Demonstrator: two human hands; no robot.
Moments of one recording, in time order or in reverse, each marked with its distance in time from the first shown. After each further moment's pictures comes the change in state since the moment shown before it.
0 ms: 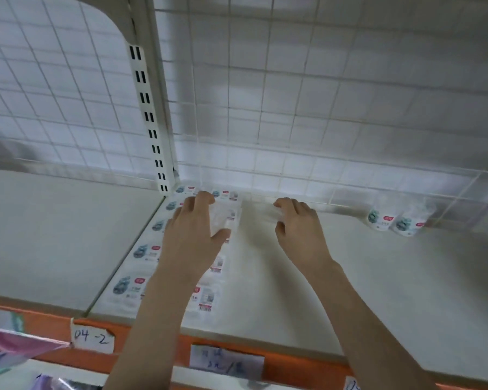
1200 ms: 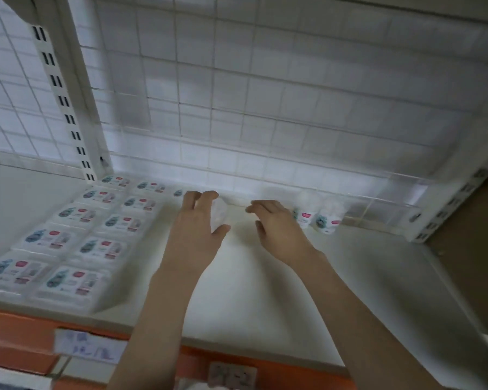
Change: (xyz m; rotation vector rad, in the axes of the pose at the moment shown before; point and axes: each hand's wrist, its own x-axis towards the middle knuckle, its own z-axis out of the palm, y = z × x) left_hand -0.015 0.123 0.094 -0.134 0.044 0.042; right_hand -0.021 0.127 -0.056 0.084 -0.193 -0.226
